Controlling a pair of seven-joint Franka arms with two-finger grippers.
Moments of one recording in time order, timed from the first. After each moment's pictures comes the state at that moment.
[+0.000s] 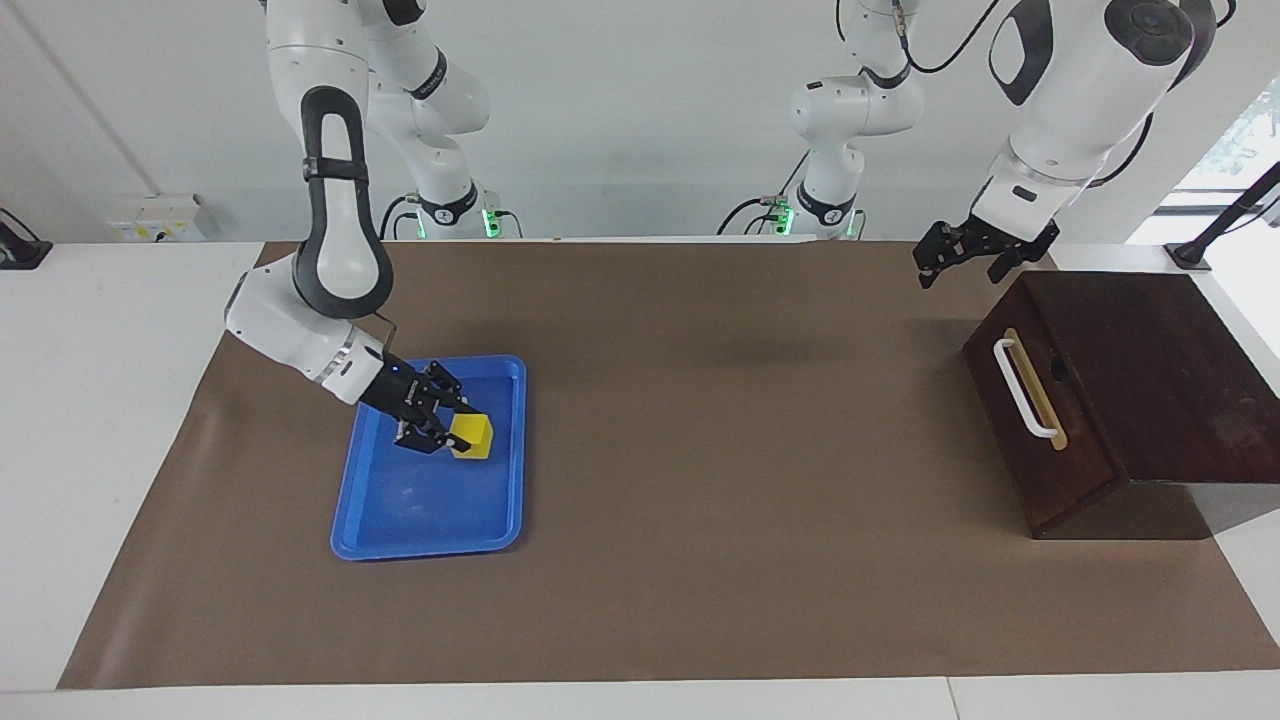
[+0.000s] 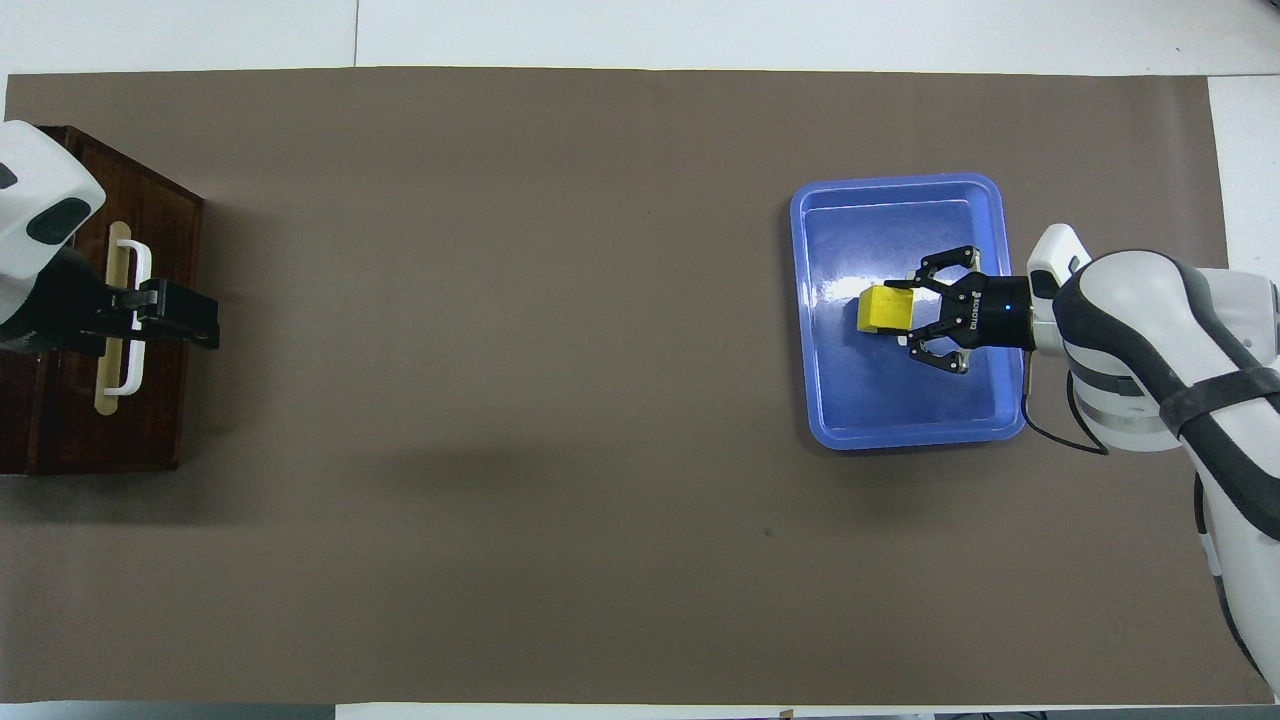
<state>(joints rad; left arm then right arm) 0.02 -0.03 -0.15 -1.66 0.01 1.56 -0.12 0.01 0.23 0.01 -2.07 1.01 2.22 -2.19</state>
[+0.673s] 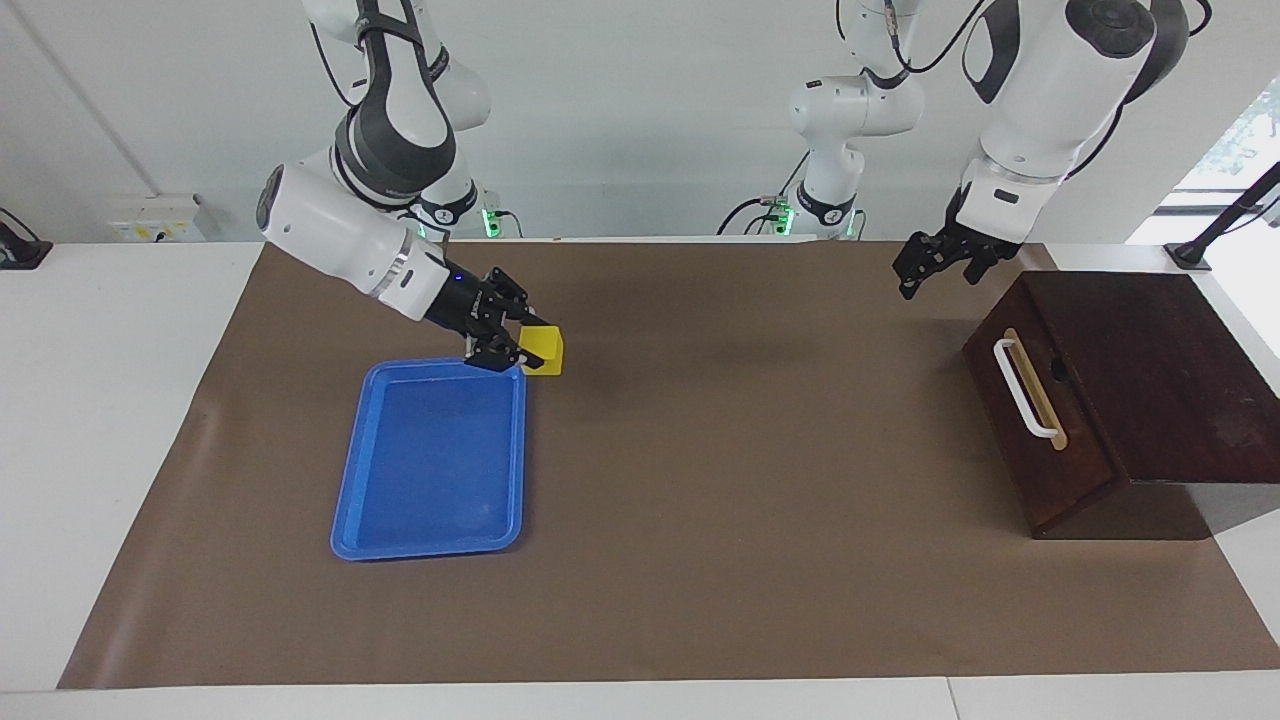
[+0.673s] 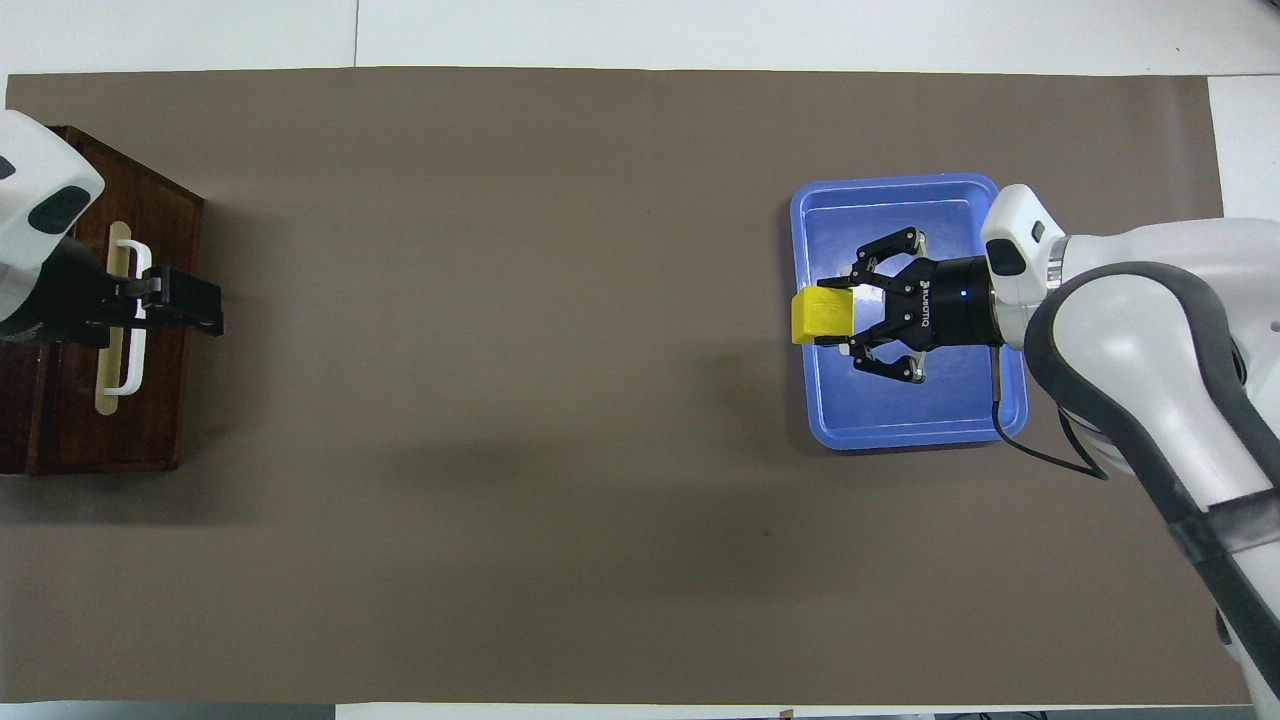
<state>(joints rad) -0.06 -0.02 -0.16 -1.67 0.00 1.61 -0.44 0.19 0.04 0.02 -1.97 0.86 2.04 -1.64</state>
